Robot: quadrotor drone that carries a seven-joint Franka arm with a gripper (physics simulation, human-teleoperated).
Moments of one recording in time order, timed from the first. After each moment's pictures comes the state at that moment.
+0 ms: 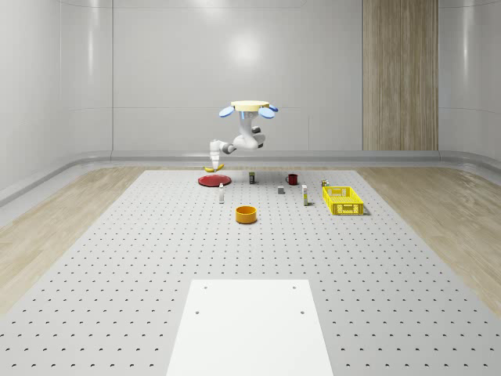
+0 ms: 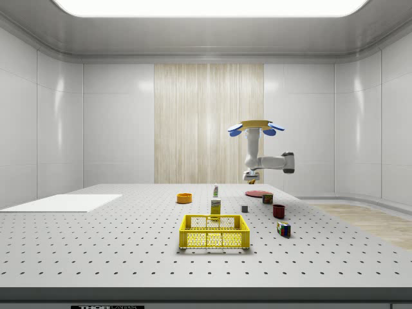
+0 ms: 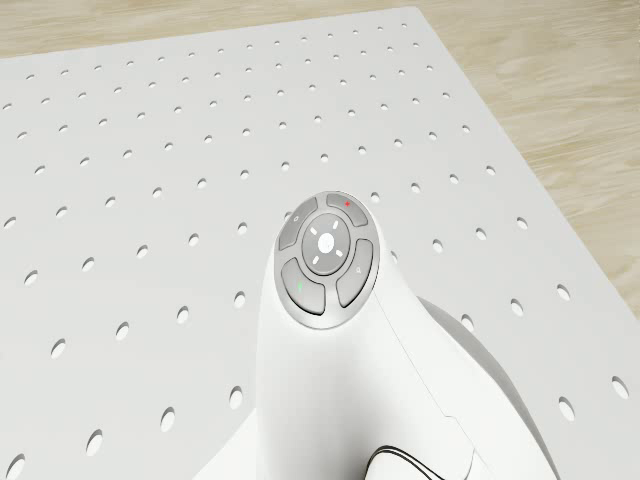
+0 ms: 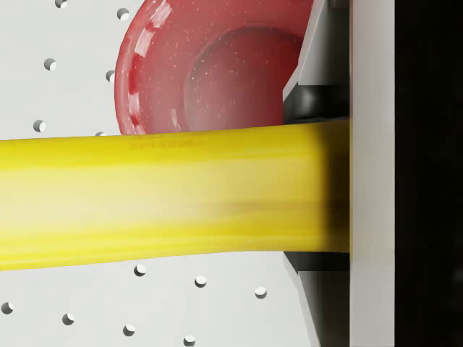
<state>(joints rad) -1.14 -1.63 1.38 -2.90 -1.73 1.67 -1.82</state>
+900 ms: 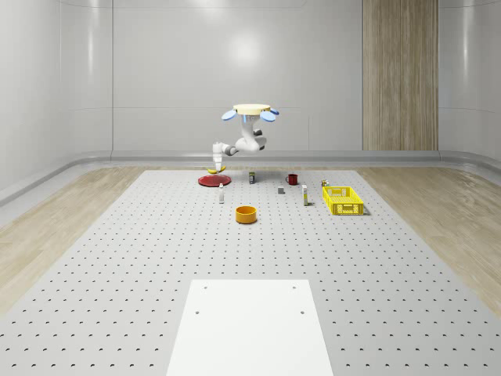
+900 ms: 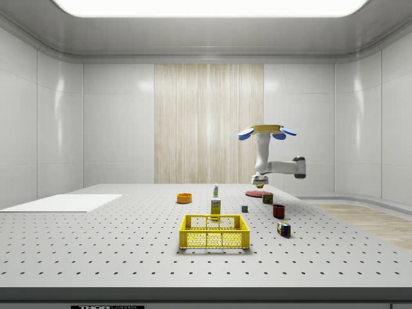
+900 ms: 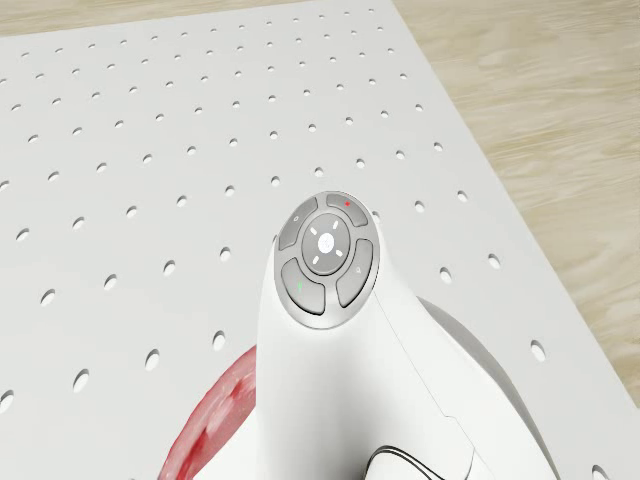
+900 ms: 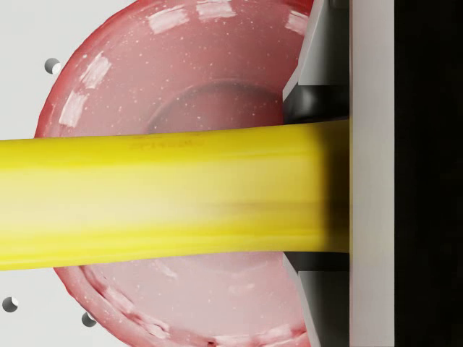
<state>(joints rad) -1.14 -1.62 1.38 -2.90 -1.73 1.67 -1.82</state>
